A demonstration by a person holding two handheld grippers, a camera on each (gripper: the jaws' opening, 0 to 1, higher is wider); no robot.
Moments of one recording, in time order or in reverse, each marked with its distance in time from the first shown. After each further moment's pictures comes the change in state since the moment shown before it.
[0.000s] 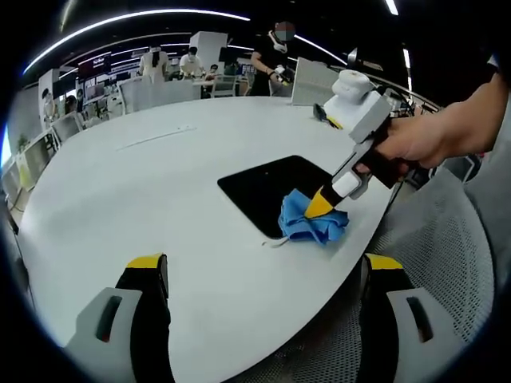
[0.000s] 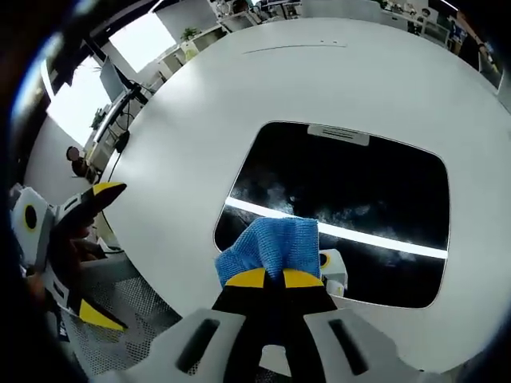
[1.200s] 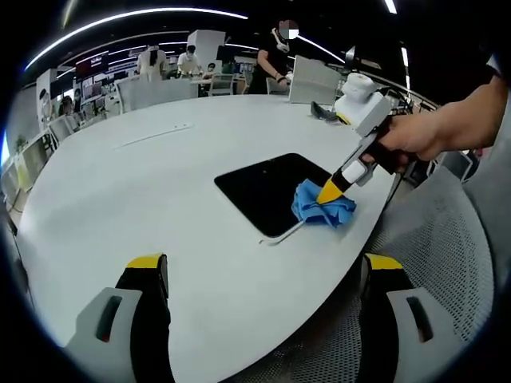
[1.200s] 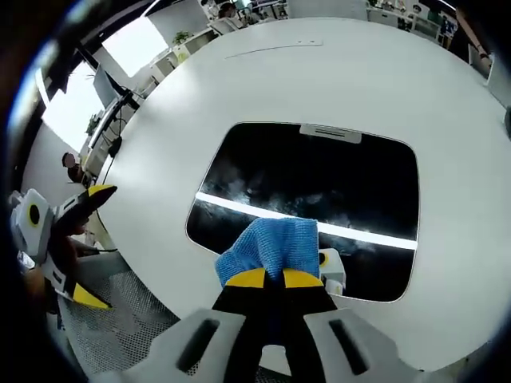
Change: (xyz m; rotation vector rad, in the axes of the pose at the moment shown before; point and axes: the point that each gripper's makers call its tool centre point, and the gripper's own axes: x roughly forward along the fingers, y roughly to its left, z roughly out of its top) left arm 0.001 -0.002 -0.001 0.004 0.010 -0.013; right arm -0.015 -0.037 -0.008 0.034 -0.005 -0.026
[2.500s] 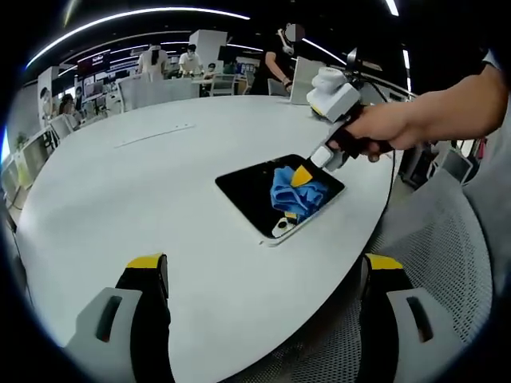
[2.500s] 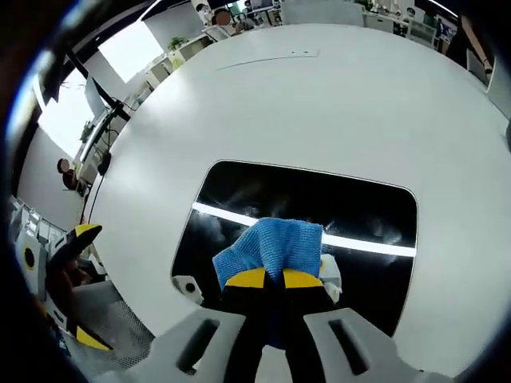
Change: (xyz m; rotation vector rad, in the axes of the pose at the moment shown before) left arm 0.000 0.001 0.000 -0.012 -0.005 0.002; right arm 0.020 -0.019 0.058 0.007 -0.036 -0.034
